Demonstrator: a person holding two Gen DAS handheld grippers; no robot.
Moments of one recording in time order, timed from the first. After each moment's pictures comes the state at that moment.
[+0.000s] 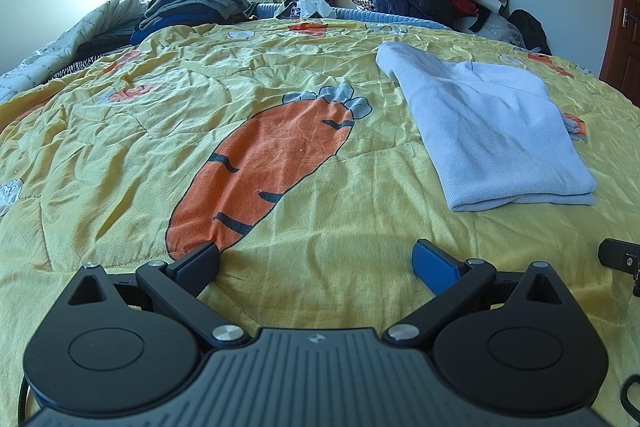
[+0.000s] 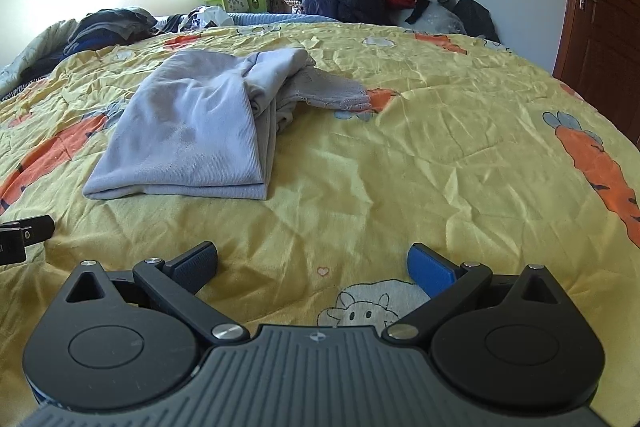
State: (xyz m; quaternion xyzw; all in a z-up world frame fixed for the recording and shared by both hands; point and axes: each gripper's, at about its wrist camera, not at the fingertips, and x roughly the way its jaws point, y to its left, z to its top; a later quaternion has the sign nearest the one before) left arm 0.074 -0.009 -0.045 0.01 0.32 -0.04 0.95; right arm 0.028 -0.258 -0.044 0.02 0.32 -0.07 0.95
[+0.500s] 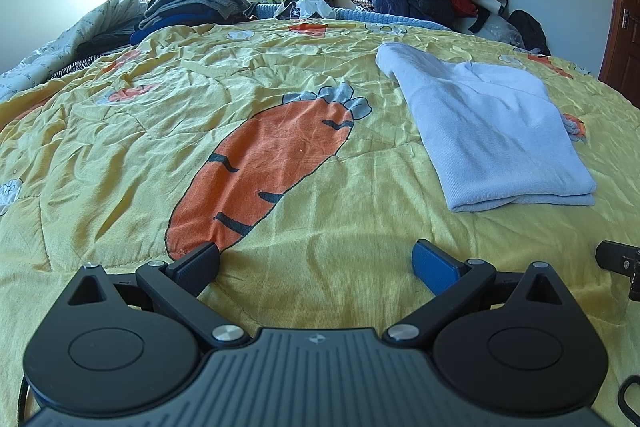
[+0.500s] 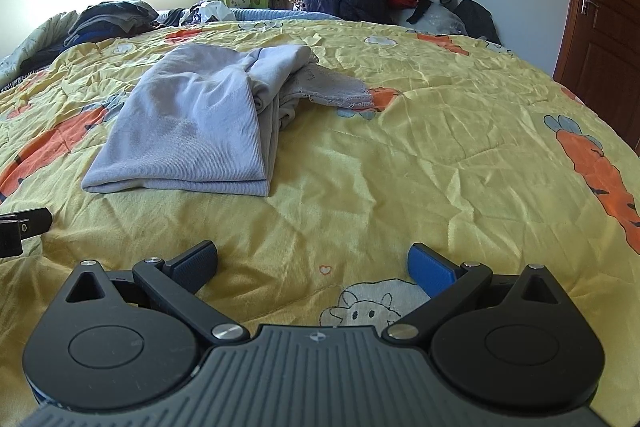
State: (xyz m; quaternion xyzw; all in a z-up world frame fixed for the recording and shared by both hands) left arm 0.074 -0.009 -0.045 0.01 0.32 -0.04 0.95; right arm 0.029 -0.257 -0.044 0.02 0.32 -0.07 0.94
